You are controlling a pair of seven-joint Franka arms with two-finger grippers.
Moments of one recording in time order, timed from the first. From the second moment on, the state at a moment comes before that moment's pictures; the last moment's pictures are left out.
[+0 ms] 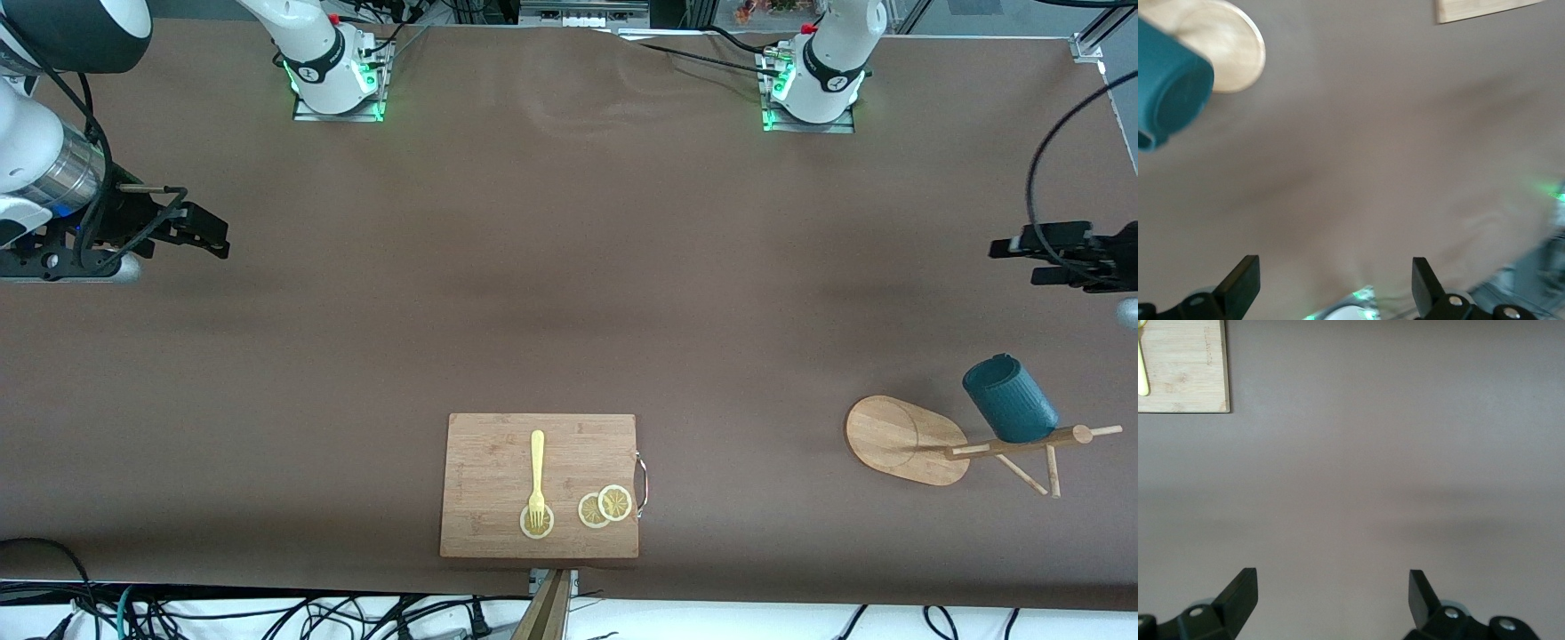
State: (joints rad) left arm 0.23 0.41 -0.10 -1.17 -0.21 1.24 0.37; right arm 0.03 0.11 0.10 -1.55 -0.01 1.64 0.12
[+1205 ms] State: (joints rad) left arm 0.01 0.15 -0.05 -1.32 0.01 1.35 0.09; right arm 0.03 0.11 0.10 -1.55 -0.01 1.64 0.12
